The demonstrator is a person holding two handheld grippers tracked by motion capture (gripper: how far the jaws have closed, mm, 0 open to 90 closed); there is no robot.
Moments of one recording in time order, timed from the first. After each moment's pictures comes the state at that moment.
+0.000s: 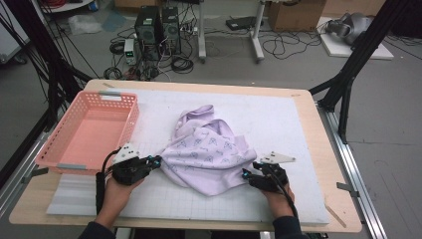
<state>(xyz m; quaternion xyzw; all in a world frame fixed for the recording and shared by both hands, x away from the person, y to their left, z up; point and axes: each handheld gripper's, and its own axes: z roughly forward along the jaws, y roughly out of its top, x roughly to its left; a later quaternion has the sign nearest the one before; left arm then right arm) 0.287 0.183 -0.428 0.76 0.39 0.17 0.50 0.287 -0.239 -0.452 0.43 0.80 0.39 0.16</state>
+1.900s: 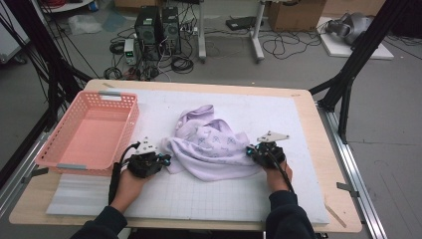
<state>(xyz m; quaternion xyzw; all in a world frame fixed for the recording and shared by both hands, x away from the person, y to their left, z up) 0.316 0.163 -0.440 0.80 0.39 0.15 0.44 0.351 -0.249 -0.437 0.43 0.79 0.37 0.22</state>
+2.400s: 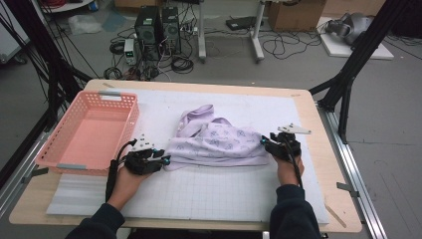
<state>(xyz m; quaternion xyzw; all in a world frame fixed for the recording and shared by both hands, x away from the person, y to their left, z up) 0.317 0.166 -0.440 0.80 0.38 0.14 0.44 0.353 -0.291 -0.421 0.50 0.72 0.40 0.26</state>
